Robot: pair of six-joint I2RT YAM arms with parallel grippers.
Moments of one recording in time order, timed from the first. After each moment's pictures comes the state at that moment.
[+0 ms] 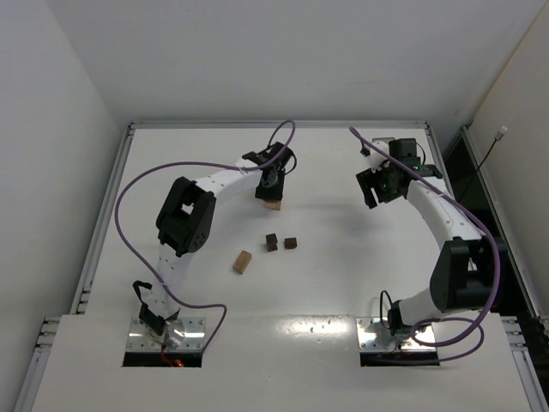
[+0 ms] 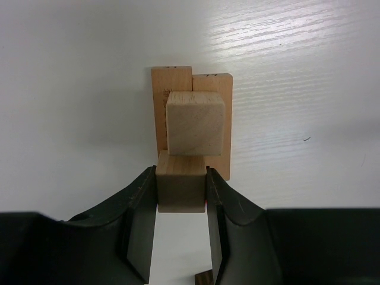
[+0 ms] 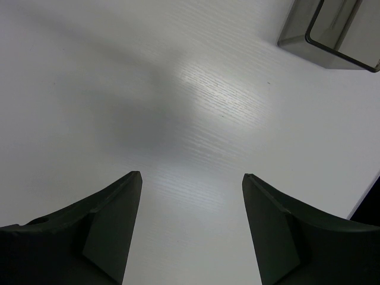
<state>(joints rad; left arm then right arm) -0.60 2.18 1.75 -0.67 -0.20 -0.45 0.03 1.49 1.11 -0.60 -0.09 -0.38</state>
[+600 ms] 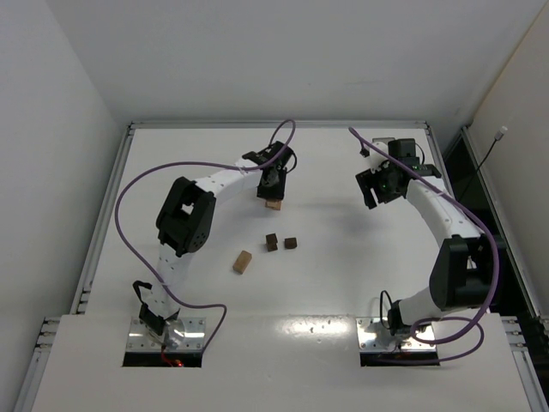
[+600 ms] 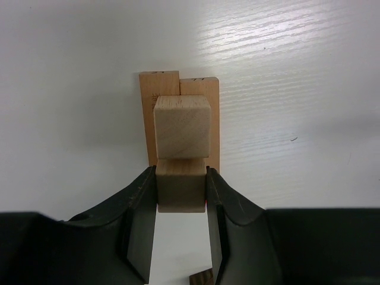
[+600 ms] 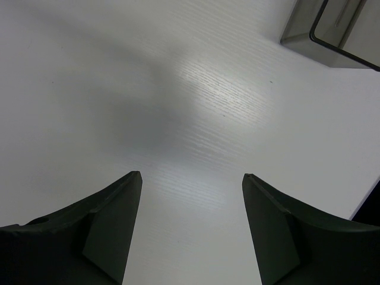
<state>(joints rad) -0.60 2.18 1.75 -0.66 -0.17 -0.44 0.03 1.50 1.11 -0.60 -0.09 -0.38</state>
